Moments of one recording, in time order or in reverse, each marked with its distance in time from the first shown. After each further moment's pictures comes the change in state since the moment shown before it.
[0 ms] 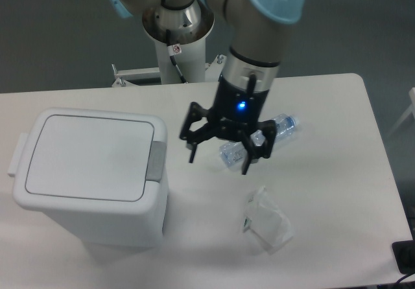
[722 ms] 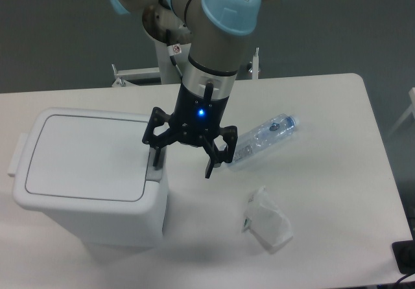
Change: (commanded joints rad) arm -0.026 0.018 -0.064 0.012 0.035 -0.015
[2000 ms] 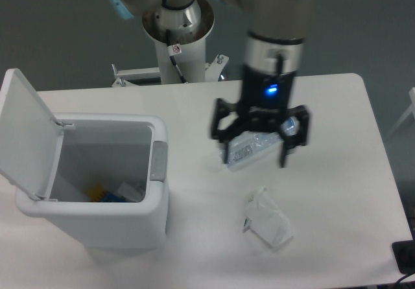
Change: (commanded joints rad) arm 0.279 -0.055 0.110 0.055 0.011 0.187
